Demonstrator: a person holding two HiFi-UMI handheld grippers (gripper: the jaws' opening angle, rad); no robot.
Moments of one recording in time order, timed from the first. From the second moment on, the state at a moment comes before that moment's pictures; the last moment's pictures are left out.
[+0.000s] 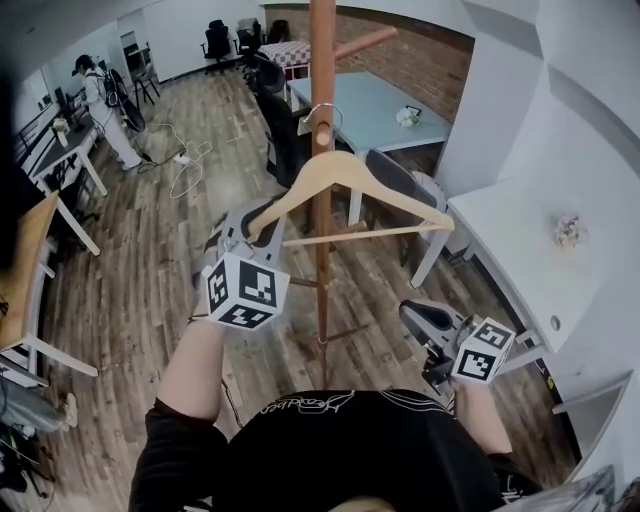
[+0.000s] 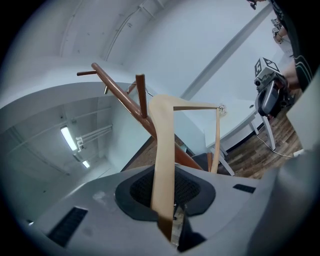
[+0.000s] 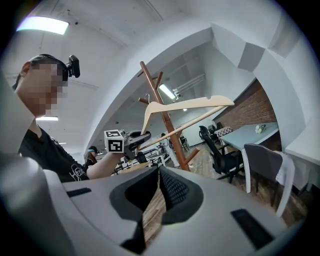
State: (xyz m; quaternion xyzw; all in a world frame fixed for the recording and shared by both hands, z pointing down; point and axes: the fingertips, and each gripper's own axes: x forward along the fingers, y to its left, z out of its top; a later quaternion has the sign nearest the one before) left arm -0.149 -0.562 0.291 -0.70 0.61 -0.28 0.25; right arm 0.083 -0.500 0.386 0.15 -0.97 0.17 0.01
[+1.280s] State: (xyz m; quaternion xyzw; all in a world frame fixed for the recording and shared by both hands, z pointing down) left arm -0.163 -0.605 0.349 -0.75 0.58 -0.24 0.19; right arm 0.064 -0.519 0.431 0.15 -0.97 0.21 0.02
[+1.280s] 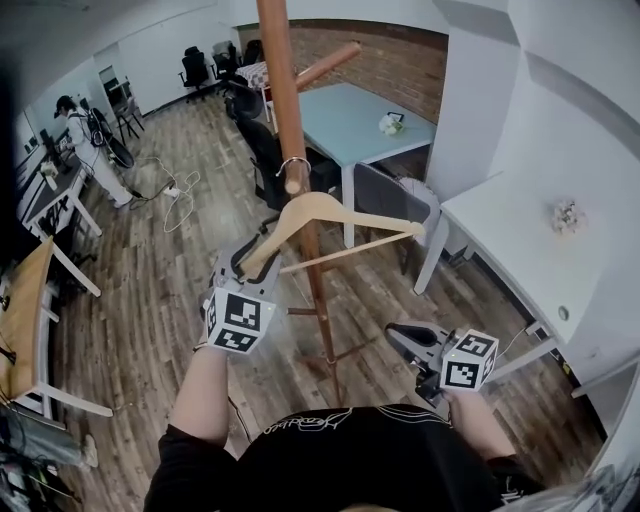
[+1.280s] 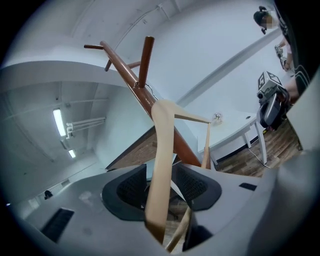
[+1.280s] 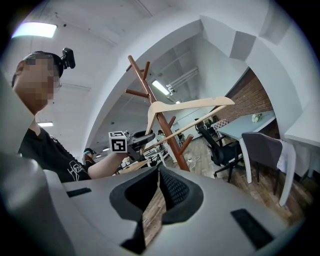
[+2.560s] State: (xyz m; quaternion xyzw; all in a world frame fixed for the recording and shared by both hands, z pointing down) left arm -0.105 -0.230 0.385 -0.93 0.35 0.03 -0.08; right arm -0.003 -0.243 0.430 0.19 -0.96 0.20 0.03
